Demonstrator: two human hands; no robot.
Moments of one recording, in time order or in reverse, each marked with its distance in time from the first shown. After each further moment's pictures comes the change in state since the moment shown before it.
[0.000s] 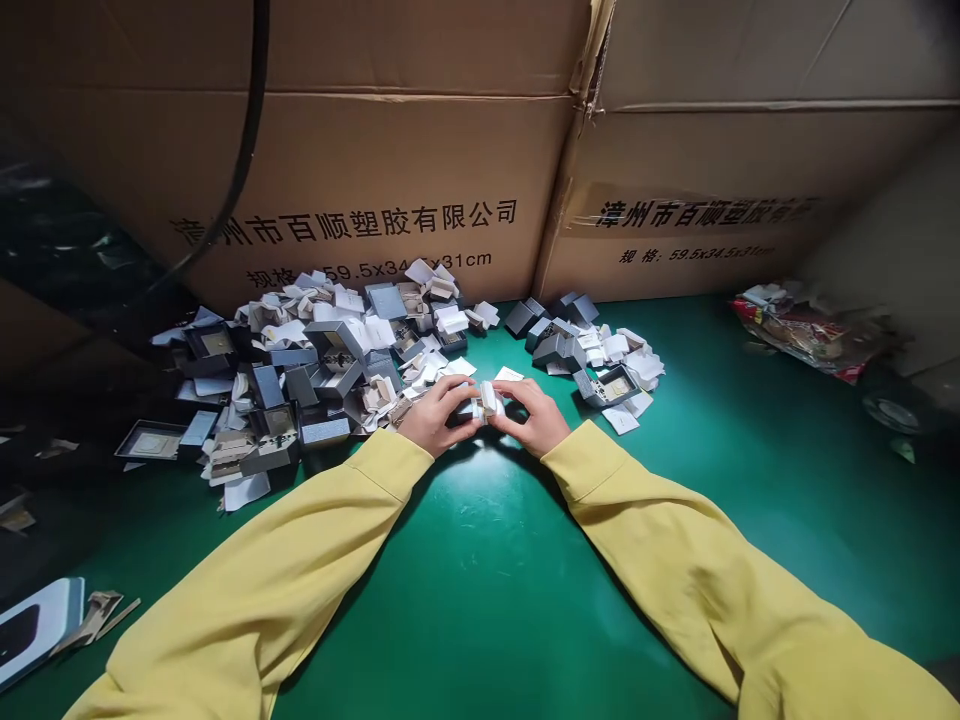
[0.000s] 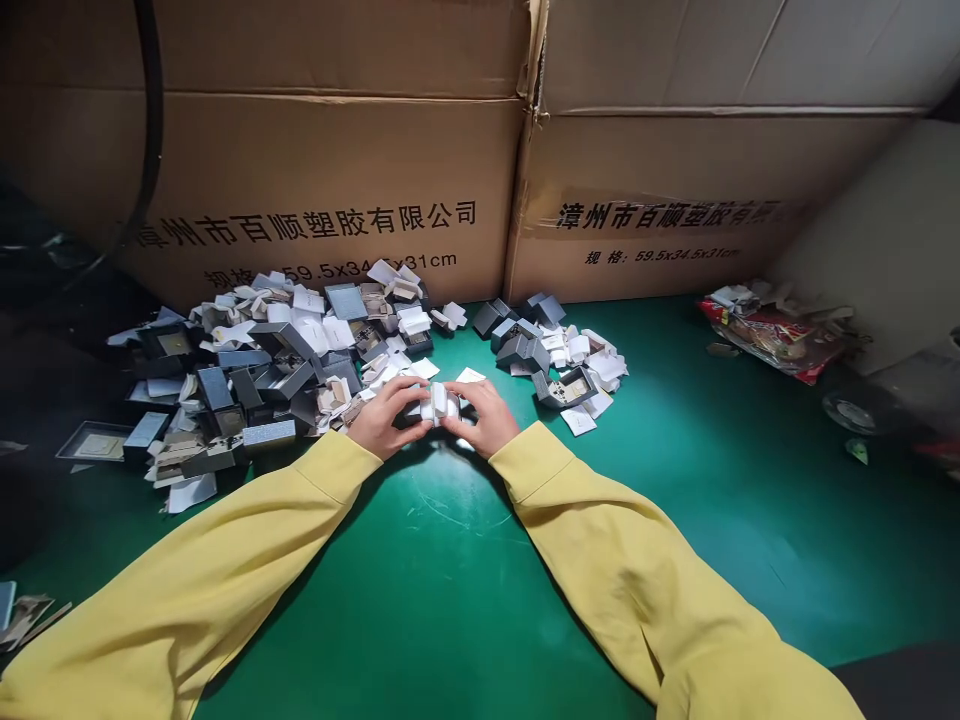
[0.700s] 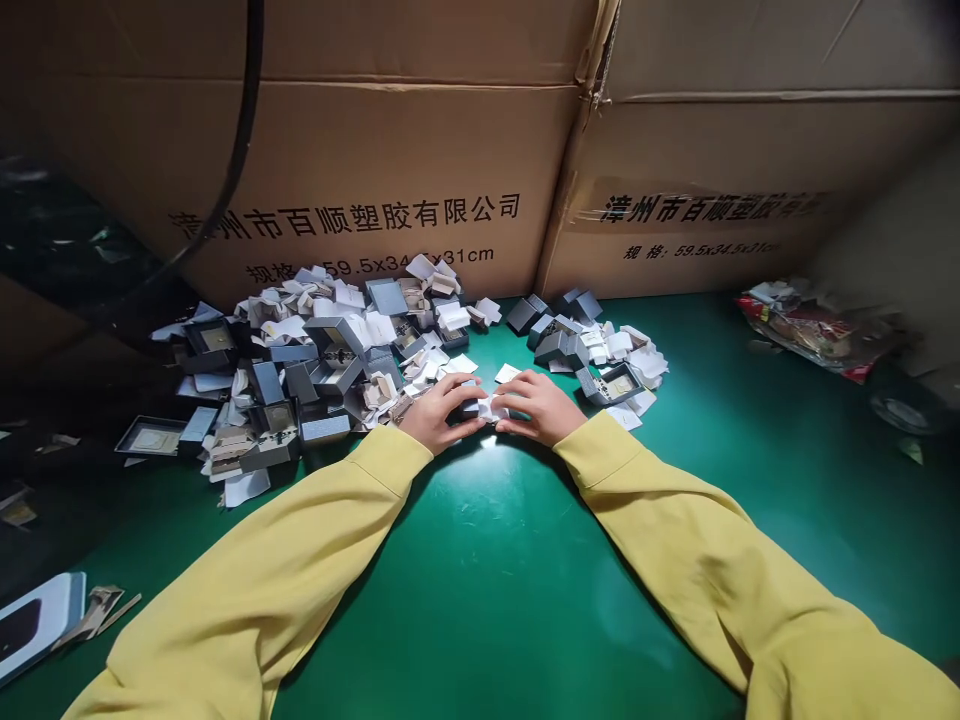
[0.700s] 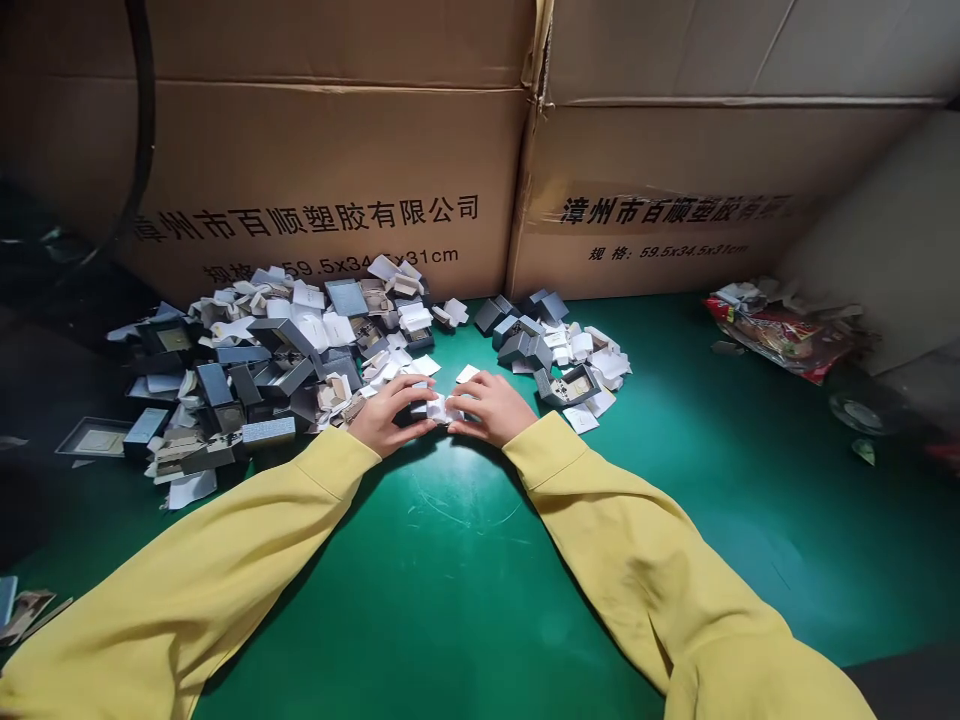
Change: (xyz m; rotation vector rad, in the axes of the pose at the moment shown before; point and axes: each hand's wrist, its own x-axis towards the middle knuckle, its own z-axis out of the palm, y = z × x) left_hand 0.004 0.003 -0.005 -0.072 -0.086 -0.039; right_hand 0.009 0.018 -0.019 -0.389 -0.273 -0.350
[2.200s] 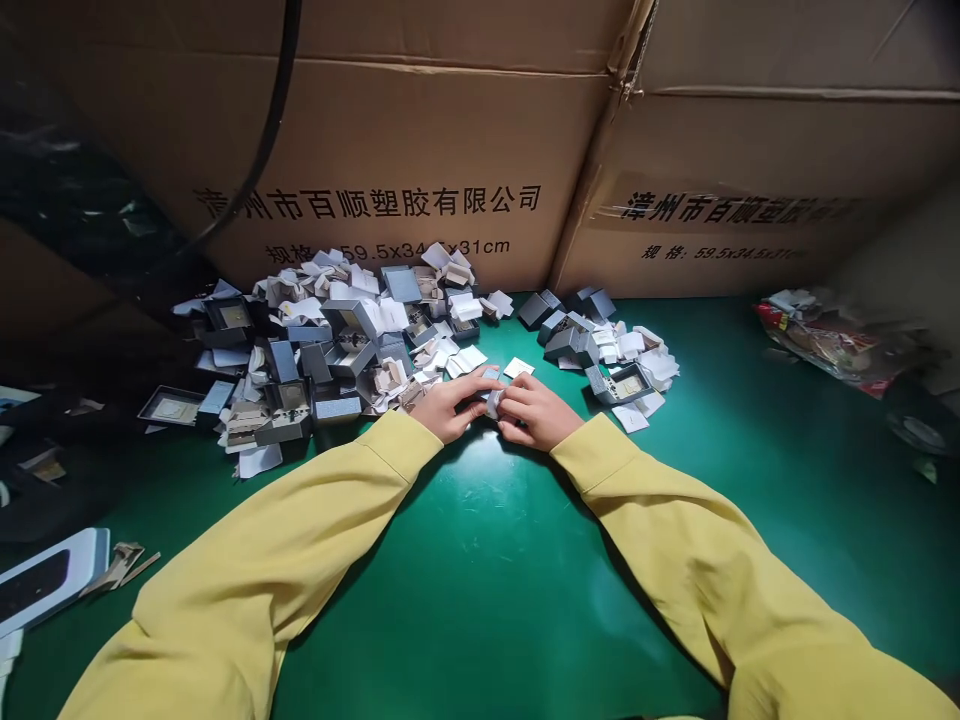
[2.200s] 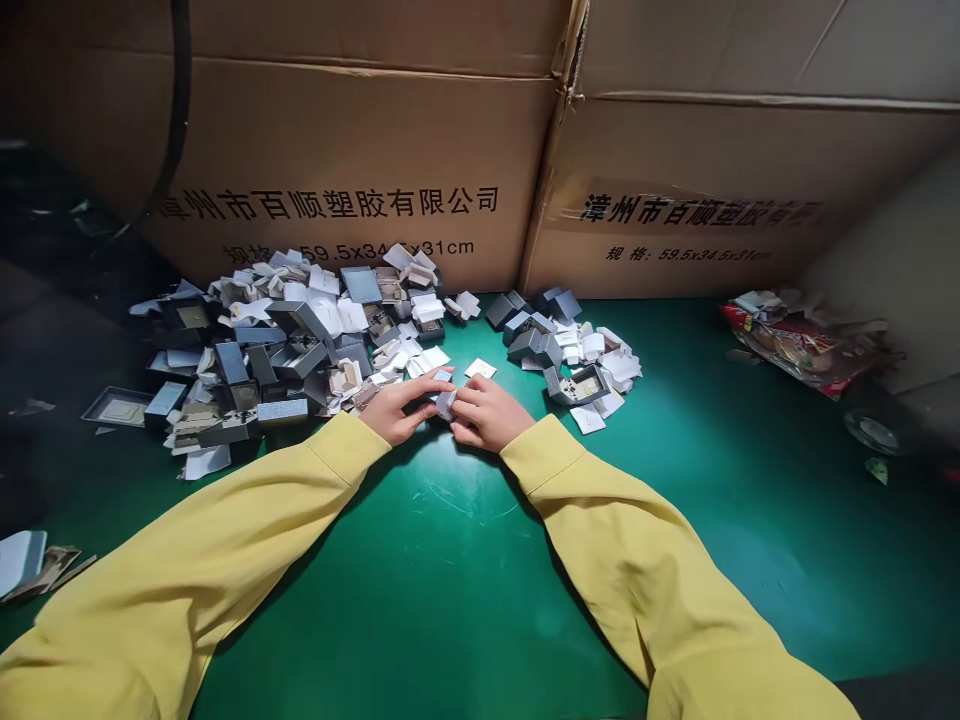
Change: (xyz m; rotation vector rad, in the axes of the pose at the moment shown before) left_hand -0.004 0.005 0.005 -0.110 -0.044 -0.104; right_hand 0.006 -0.013 0.008 0.011 0.078 -0.222
